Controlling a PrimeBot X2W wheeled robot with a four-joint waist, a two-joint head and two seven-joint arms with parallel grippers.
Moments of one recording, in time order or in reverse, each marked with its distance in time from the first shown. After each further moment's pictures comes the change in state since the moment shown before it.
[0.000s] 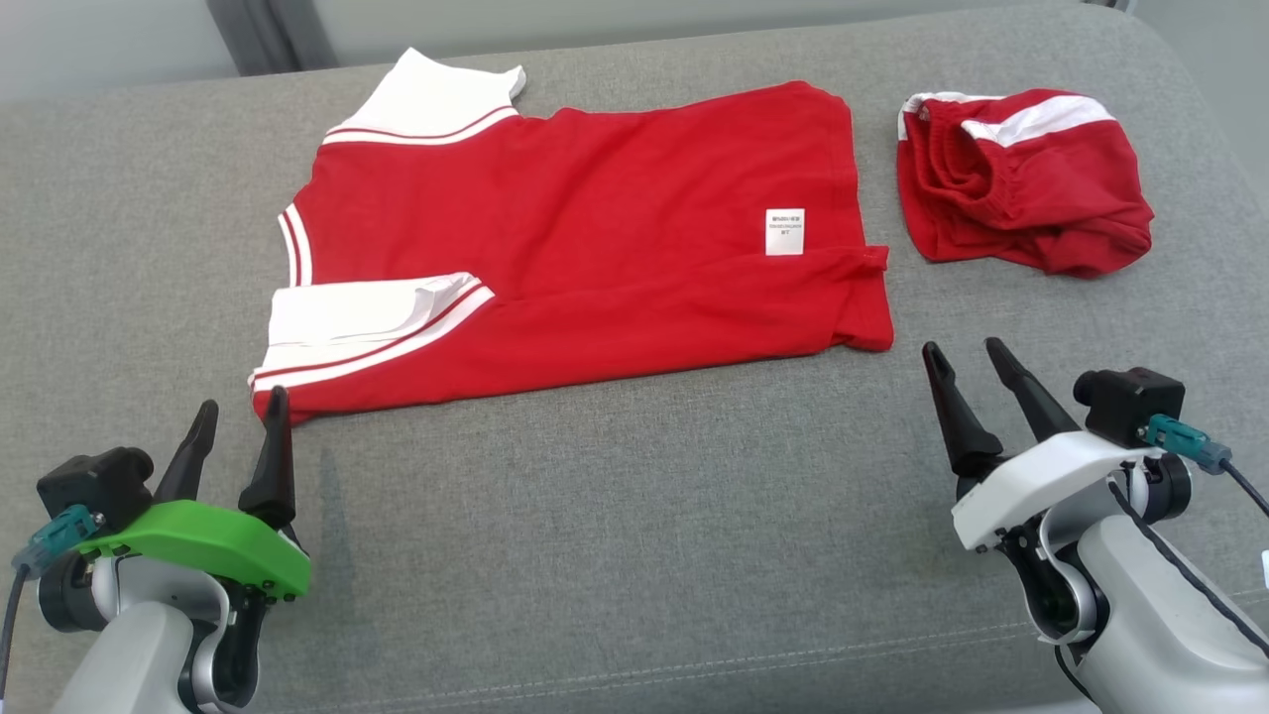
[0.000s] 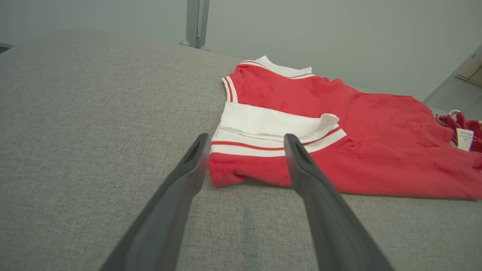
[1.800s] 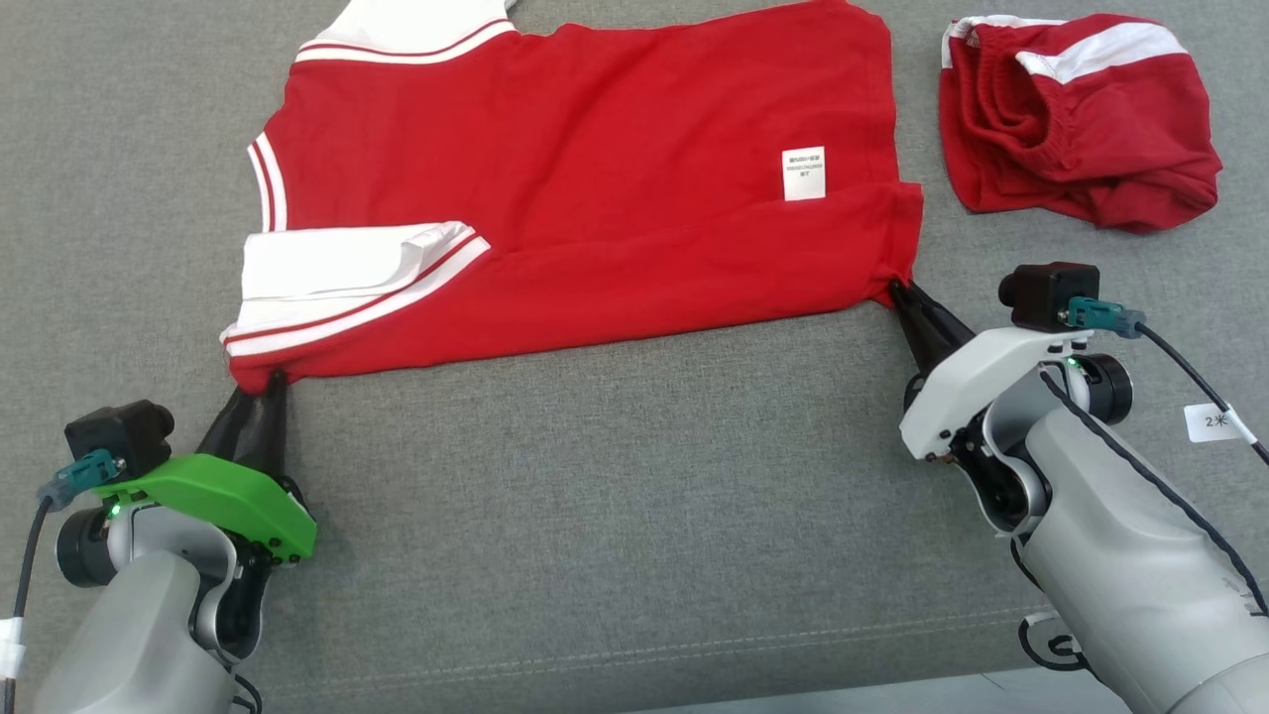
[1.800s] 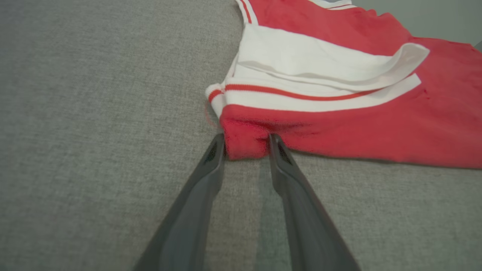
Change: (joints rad) left arm -0.164 -0.041 -0.061 0.264 -0.008 -0.103 0.013; right arm -0.278 0.092 0.071 0.314 -0.007 0.070 0.120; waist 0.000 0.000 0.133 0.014
